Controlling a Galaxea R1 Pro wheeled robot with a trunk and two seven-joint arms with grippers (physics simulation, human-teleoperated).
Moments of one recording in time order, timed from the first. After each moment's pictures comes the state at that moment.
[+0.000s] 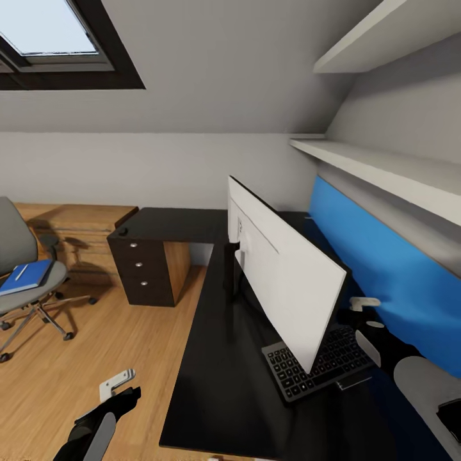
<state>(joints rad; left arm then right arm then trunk) -0.23 0.04 0.11 -1.05 0.43 0.42 0.32 -0.89 -0.30 0.37 -0.31 -0.42 0.01 -0.07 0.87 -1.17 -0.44</state>
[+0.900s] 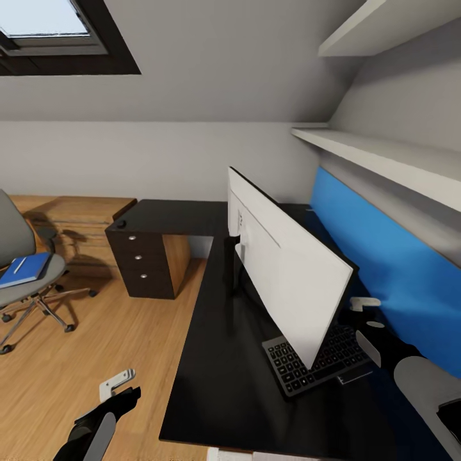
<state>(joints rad) -0.23 0.04 0.11 -1.05 0.43 0.42 0.32 -0.89 -0.30 0.37 -0.31 -0.42 0.01 -0.07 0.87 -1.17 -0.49</state>
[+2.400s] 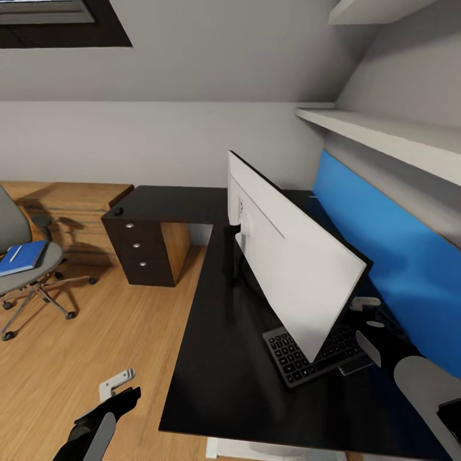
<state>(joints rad) -0.23 0.04 0.11 -1.05 0.43 0.42 0.32 -0.89 -0.30 0.37 -0.31 -0.42 0.01 -0.07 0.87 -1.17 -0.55</state>
